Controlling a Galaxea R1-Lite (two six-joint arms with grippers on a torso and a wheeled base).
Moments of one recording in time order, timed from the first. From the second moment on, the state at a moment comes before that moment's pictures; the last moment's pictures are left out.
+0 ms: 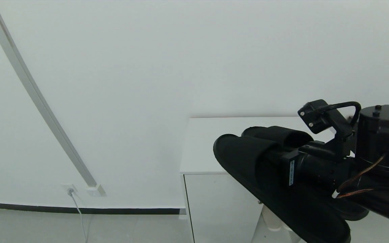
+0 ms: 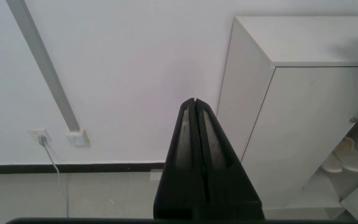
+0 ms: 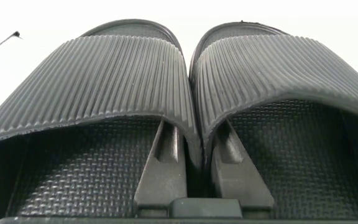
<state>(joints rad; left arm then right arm) 0.00 0.00 0.00 0.00 0.01 -0.01 0.78 1.49 -0.75 -0.53 -0.19 0.12</state>
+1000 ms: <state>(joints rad) 0.00 0.00 0.00 0.00 0.01 -0.01 0.81 1.49 -0.70 -0.53 -0.19 0.12</state>
